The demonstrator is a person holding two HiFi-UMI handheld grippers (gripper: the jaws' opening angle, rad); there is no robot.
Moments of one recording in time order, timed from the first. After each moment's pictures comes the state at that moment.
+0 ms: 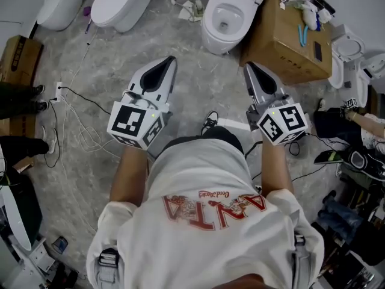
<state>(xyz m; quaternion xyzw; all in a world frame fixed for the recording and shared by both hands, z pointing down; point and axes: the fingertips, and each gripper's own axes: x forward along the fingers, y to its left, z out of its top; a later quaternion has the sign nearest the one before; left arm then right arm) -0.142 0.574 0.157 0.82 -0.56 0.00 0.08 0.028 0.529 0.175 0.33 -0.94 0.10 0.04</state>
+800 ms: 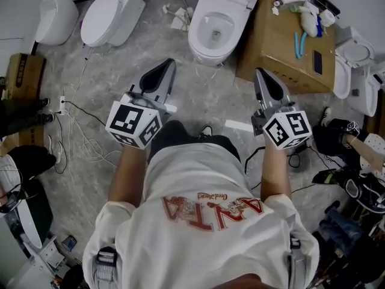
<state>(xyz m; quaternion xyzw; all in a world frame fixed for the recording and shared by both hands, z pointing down) -0.037 0.388 0.176 0.83 -0.55 0.04 0.11 0.166 0.346 0.208 0.37 -0.91 0.16 0.01</state>
